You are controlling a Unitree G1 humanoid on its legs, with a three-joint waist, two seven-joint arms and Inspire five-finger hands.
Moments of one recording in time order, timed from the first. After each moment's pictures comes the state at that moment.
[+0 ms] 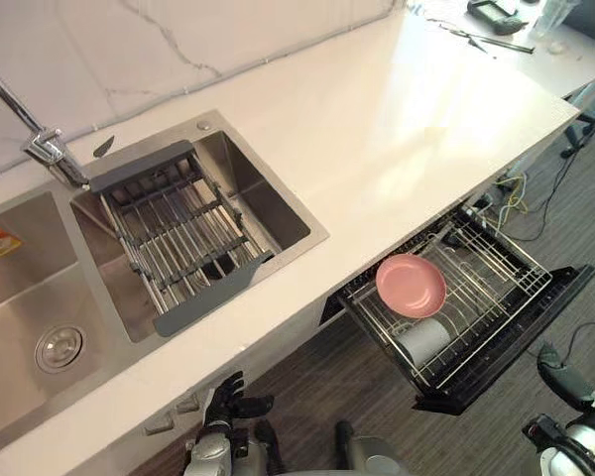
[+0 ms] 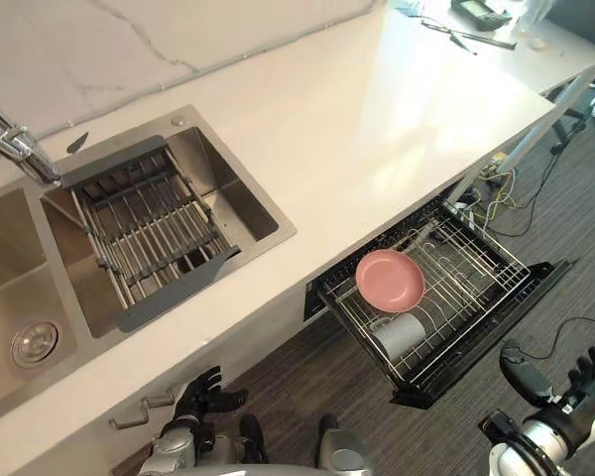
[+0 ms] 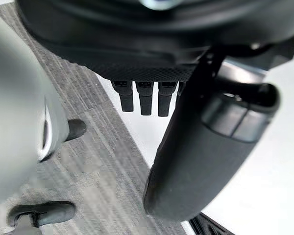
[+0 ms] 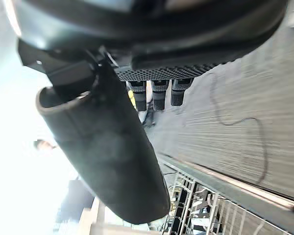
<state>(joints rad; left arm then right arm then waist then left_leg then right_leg) 0.03 0.01 0.09 0.97 -0.04 -0.14 0.12 0.33 0.08 -0.67 -0.04 0.15 -0.11 -0.34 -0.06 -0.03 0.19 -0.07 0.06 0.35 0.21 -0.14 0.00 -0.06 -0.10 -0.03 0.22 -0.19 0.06</state>
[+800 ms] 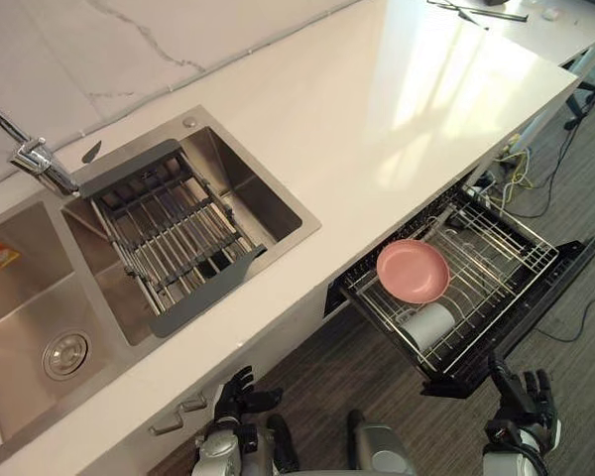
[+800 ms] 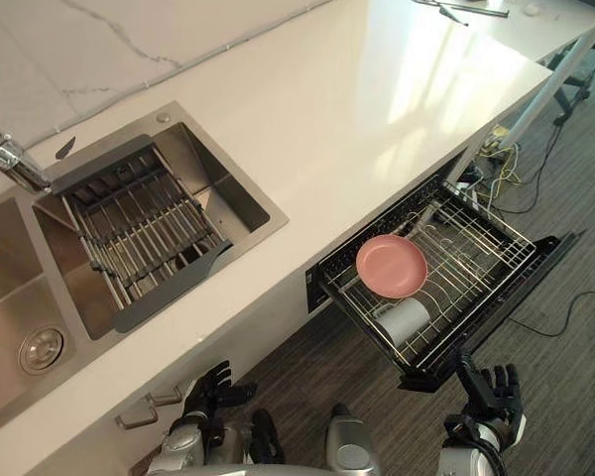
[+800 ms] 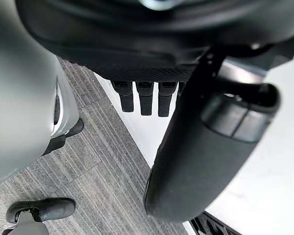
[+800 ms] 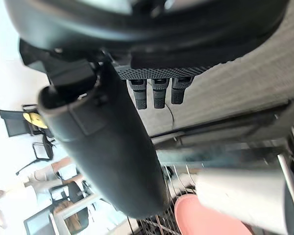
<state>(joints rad) 0.01 -0.02 0.08 0.93 -0.06 -0.14 0.10 0.23 0.02 -0.54 0.30 0.80 -0.15 -0.11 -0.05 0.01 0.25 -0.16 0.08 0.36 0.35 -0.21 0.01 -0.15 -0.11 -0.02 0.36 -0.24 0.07</state>
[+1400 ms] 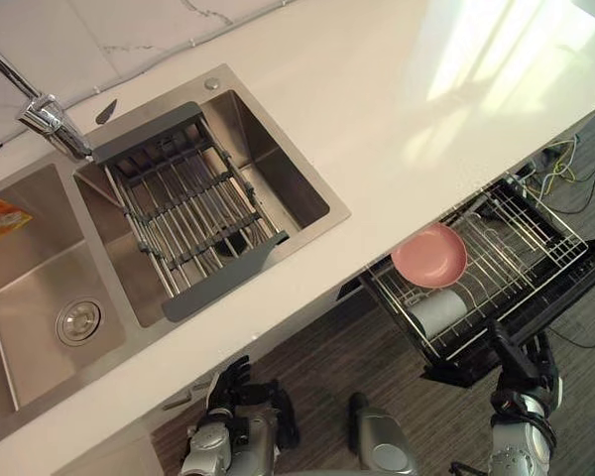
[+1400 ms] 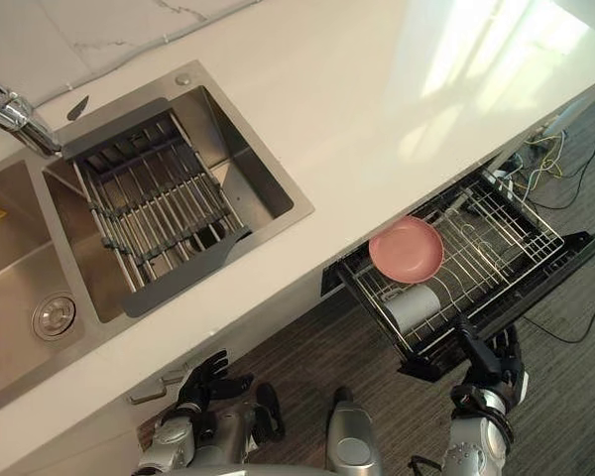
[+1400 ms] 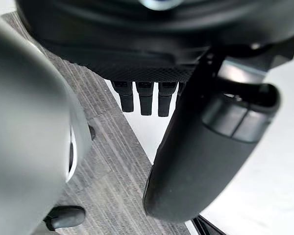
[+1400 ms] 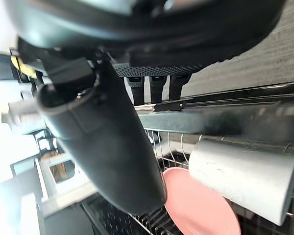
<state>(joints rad) 0.00 0.04 0.04 0.93 -0.08 -0.16 0.05 0.13 -0.17 -0.37 0.40 0.84 -0.22 -0.08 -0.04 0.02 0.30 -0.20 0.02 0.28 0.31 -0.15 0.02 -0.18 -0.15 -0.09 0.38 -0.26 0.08</state>
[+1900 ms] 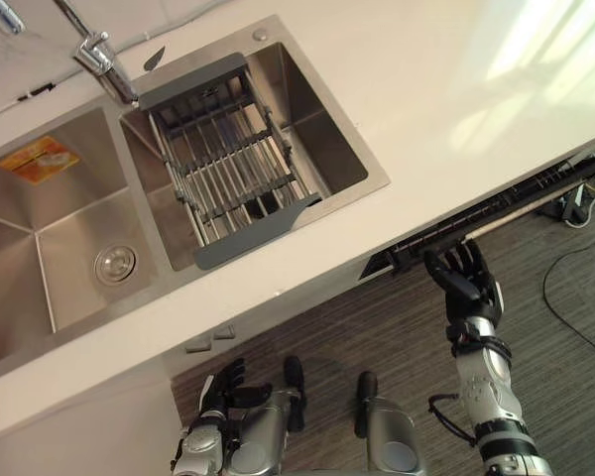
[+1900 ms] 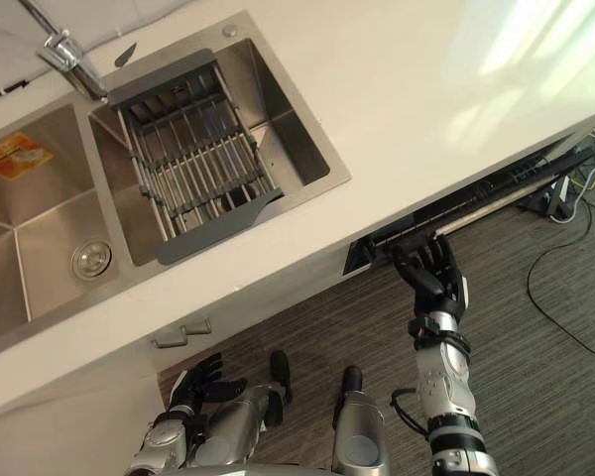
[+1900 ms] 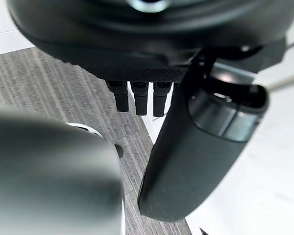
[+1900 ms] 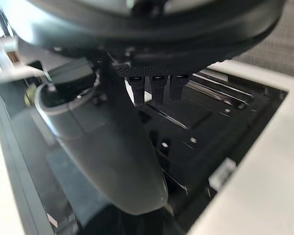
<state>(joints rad) 0.00 0.08 0.03 0.96 -0.08 -0.18 0.04 -0.18 -0.28 -0.10 0.45 0.83 -0.21 -0.02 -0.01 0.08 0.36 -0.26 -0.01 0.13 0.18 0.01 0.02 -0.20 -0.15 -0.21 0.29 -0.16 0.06</state>
